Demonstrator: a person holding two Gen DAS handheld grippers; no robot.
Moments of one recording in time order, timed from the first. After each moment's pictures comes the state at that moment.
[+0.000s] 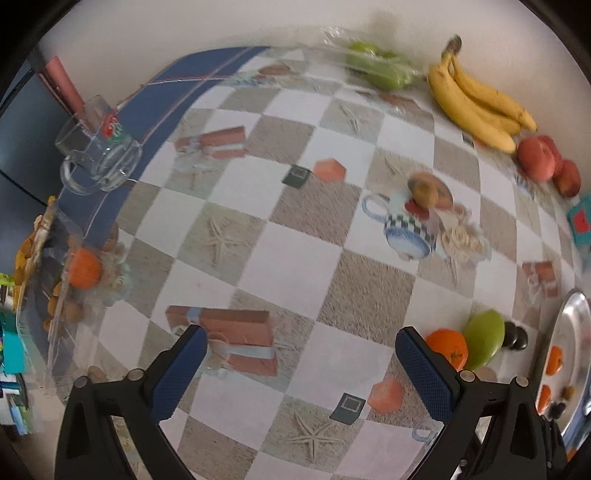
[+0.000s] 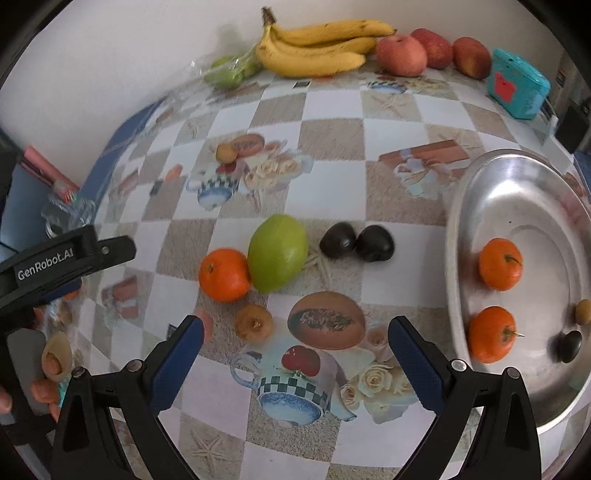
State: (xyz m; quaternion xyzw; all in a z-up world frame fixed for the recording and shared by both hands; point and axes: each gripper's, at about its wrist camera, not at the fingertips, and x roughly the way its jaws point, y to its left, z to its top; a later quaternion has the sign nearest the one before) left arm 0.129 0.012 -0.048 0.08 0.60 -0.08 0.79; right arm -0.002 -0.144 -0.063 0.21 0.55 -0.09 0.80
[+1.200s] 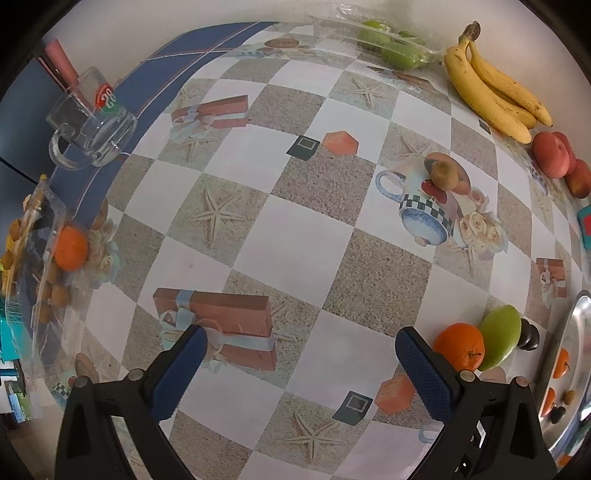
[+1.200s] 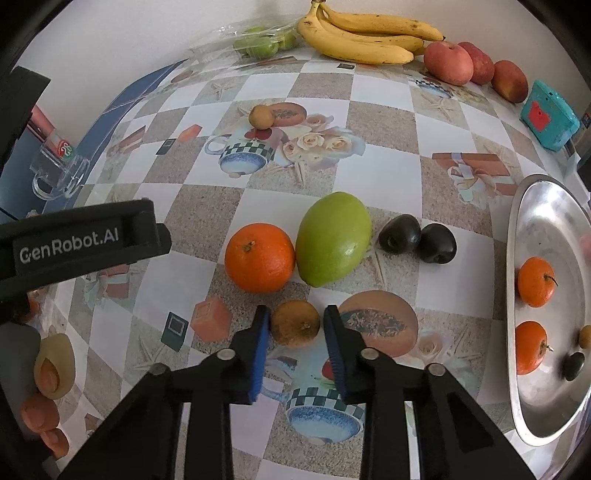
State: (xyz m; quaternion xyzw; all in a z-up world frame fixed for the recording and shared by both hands) left arm 0.136 0.020 -0.067 0.07 0.63 -0.06 0.77; right arm 0.021 -0.109 -0.077 0.16 0.56 -0.08 0.81
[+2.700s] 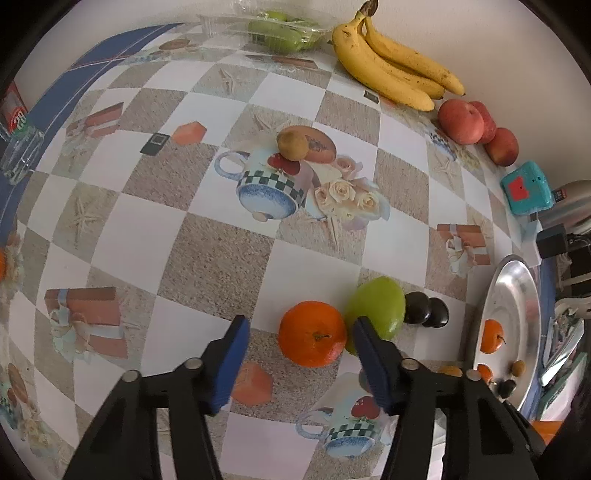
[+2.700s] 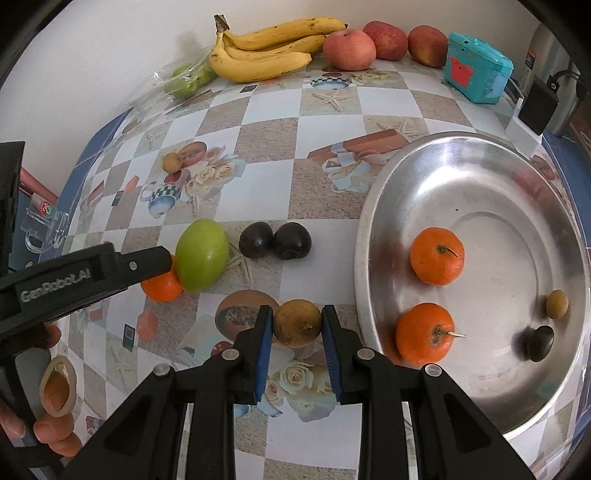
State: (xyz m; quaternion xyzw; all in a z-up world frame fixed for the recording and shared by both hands) left arm 0.106 -0.048 -0.067 0.01 0.63 -0.20 0.75; right arm -0.029 -0.195 -0.062 0.22 0.54 -0.14 0.80
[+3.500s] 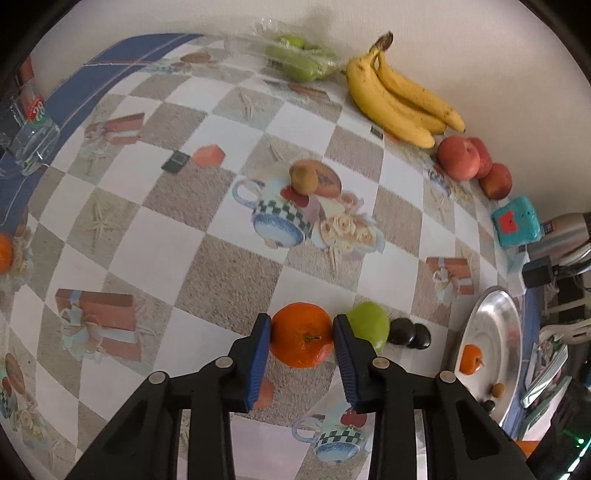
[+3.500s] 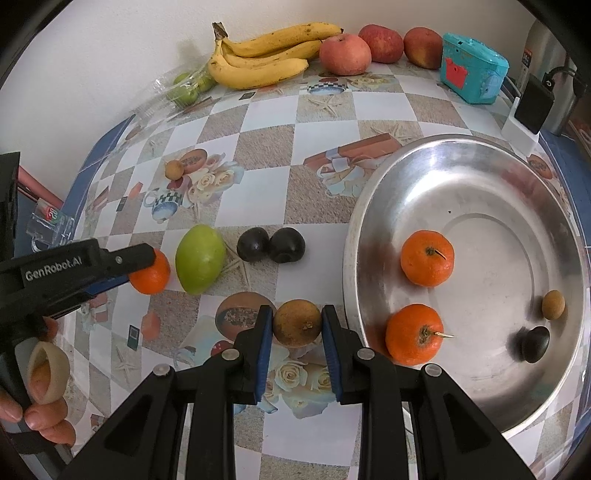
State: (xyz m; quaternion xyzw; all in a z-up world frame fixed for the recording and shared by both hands) left arm 0.111 -0.030 -0.042 -0.03 0.61 -0.20 0.77; right arm -0.035 -0.197 -0.055 0.23 0.53 -0.13 0.81
